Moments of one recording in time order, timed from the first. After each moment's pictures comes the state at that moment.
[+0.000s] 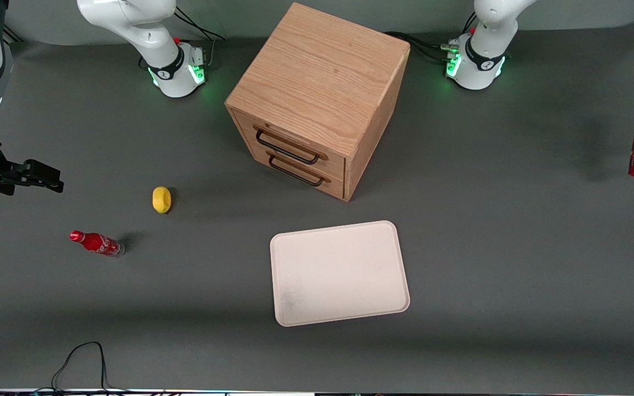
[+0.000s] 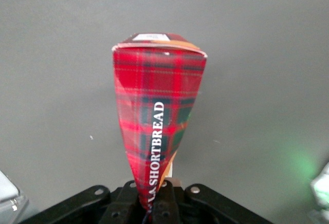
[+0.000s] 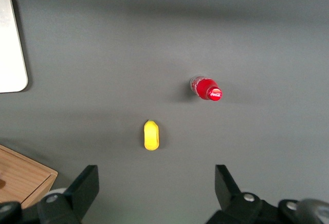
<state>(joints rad) 0.56 0.12 0.13 -1.95 0.13 1.84 0.98</state>
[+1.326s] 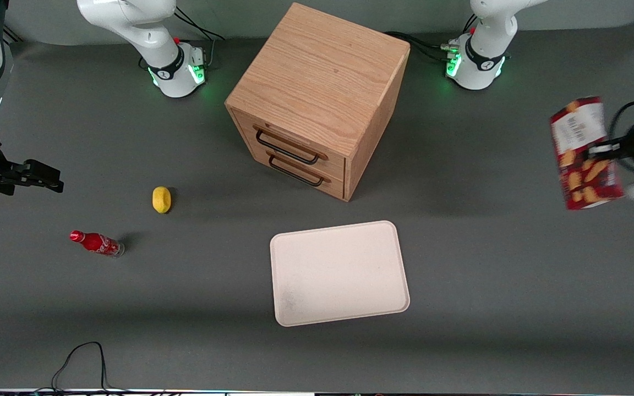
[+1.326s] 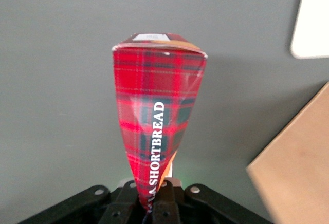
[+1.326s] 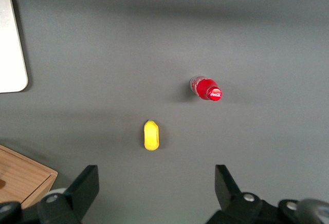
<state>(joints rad) 0.32 0.19 -0.37 -1.50 -0.01 1.39 -0.18</state>
